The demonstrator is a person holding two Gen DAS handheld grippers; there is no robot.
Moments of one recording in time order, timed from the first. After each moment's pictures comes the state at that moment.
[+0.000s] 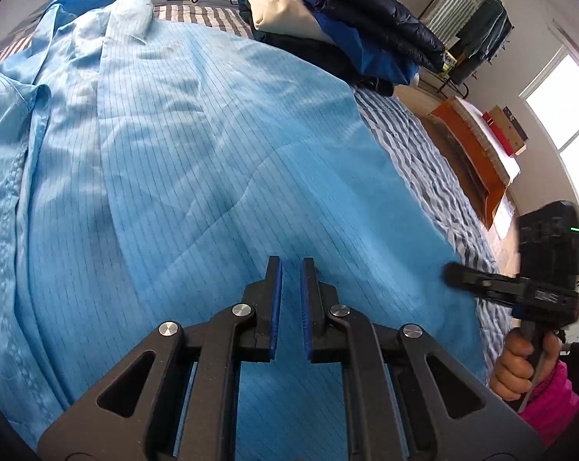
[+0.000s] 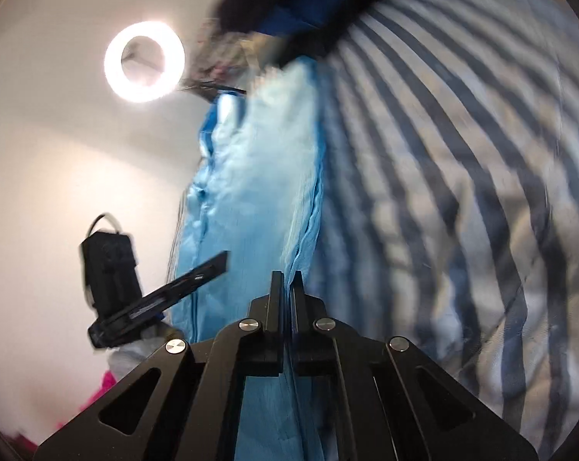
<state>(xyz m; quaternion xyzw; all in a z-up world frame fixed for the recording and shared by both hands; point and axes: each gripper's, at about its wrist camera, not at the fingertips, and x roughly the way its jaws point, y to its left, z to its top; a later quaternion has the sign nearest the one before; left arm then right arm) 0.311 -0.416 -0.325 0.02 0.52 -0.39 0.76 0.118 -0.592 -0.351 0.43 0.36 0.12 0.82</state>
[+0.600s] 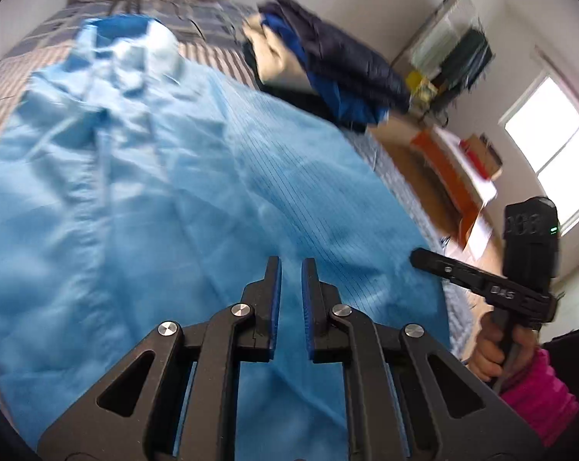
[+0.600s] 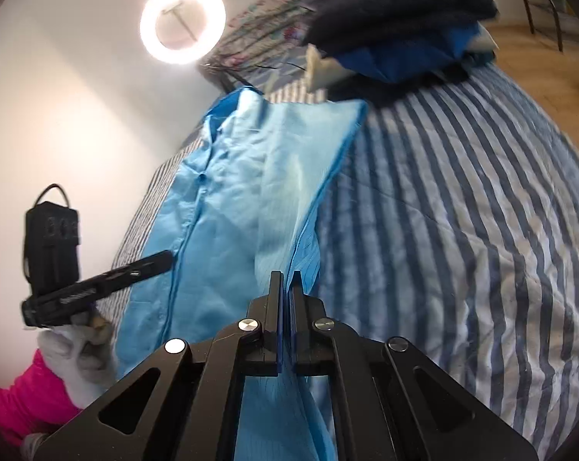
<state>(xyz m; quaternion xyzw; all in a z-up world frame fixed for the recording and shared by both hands) 0.287 -0.326 -0.255 -0.03 0.48 -0.41 0.78 0.122 -0.524 -0.277 0.27 0.38 0.06 0.88</state>
